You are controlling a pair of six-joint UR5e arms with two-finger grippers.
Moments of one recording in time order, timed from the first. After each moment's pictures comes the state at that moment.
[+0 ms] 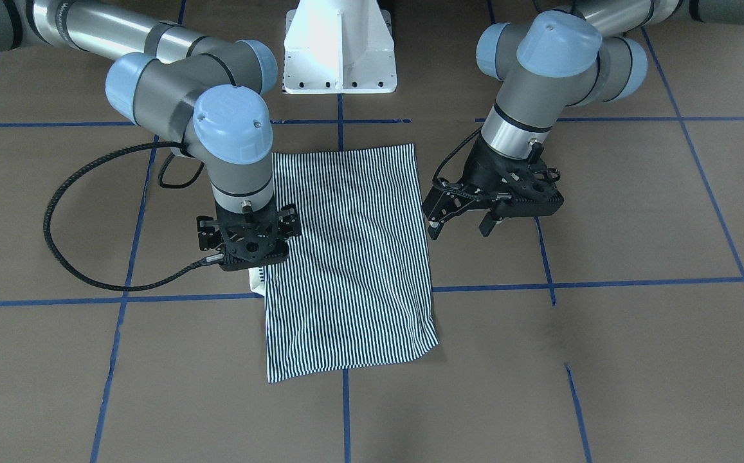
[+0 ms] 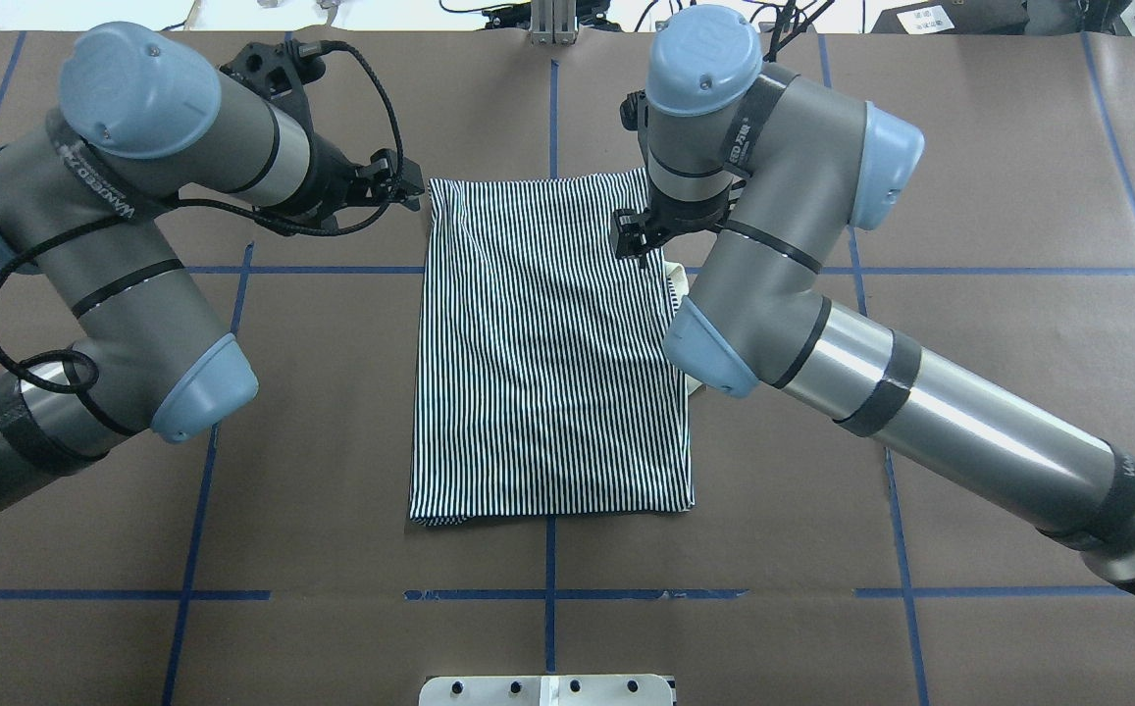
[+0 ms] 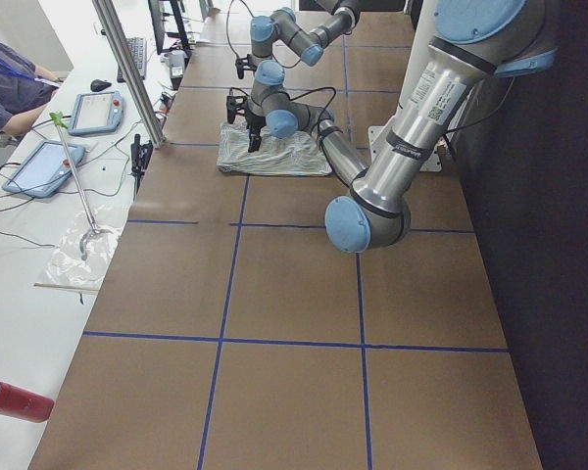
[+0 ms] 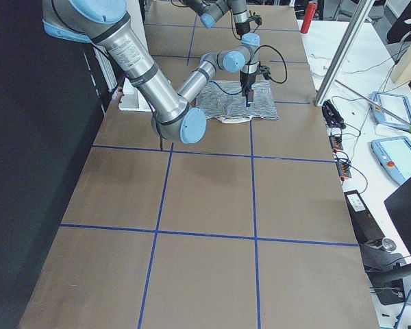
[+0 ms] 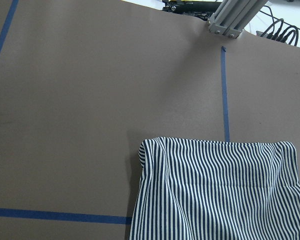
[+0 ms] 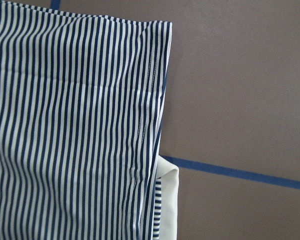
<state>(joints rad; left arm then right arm) -0.77 -2.12 -1.74 -1.87 -1.95 -1.41 0.73 -0.80 1.56 -1.74 1.97 0.81</state>
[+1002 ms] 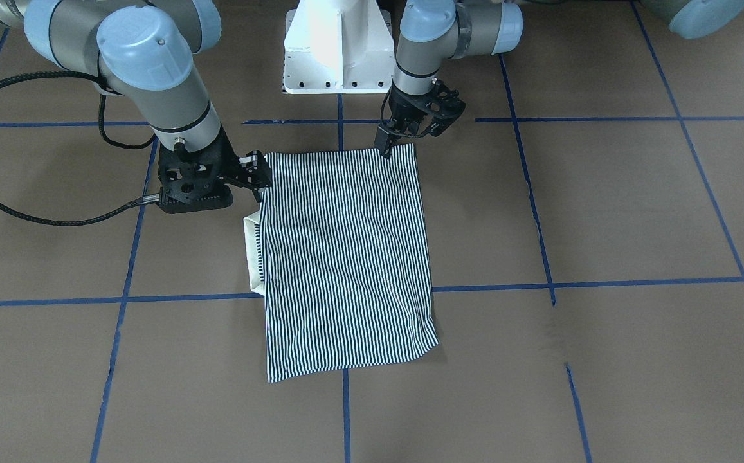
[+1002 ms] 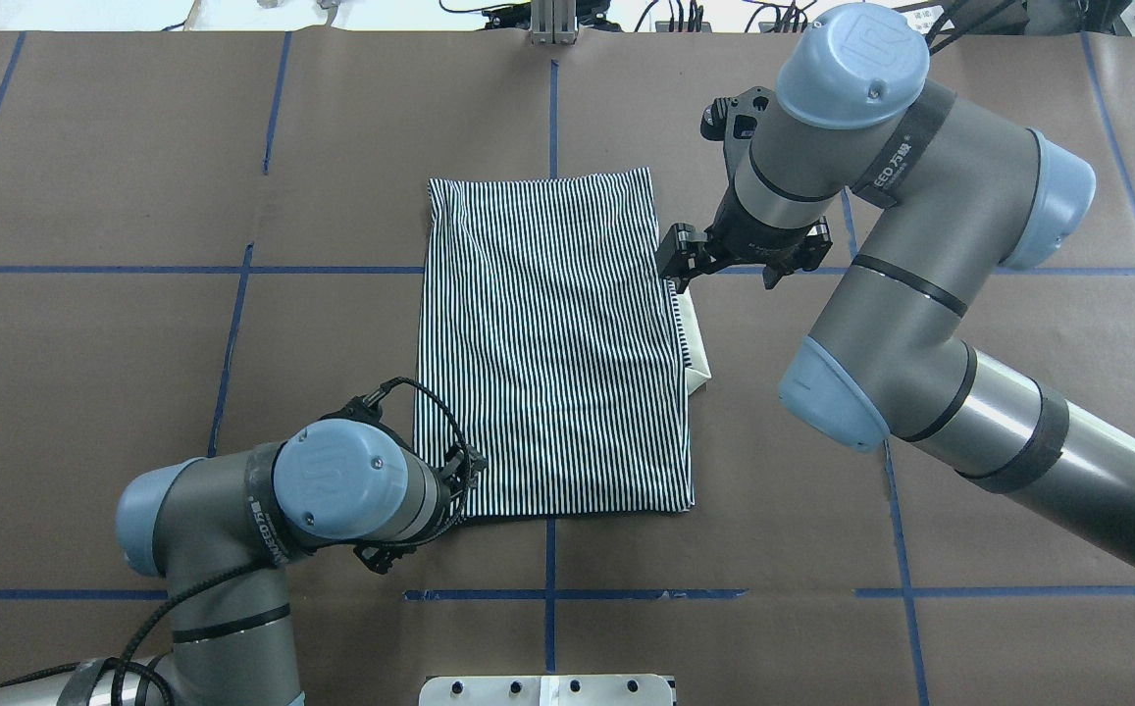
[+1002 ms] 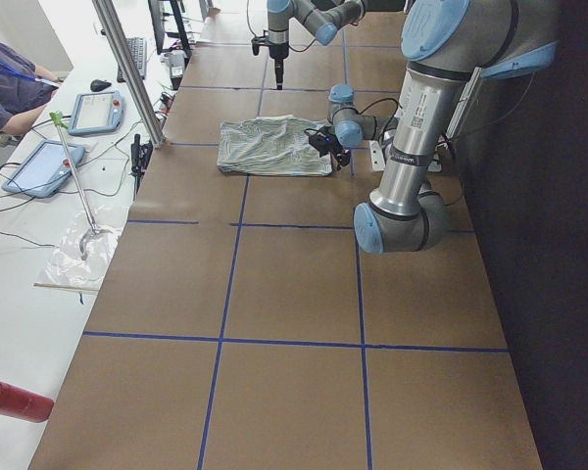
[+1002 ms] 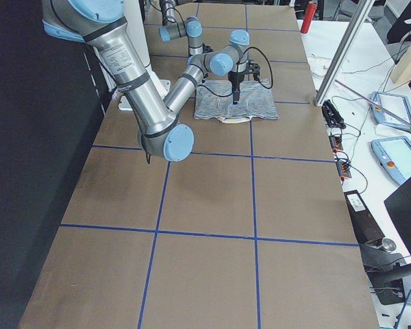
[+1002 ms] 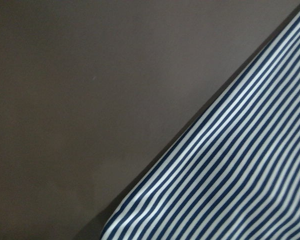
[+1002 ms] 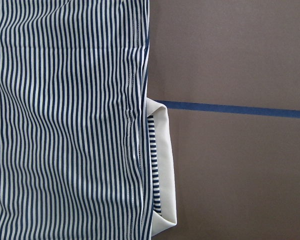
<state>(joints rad) -0.27 -2.05 -1.85 -1.65 -1.71 -2.20 0.75 -0.96 1.80 -1.74 2.06 0.95</state>
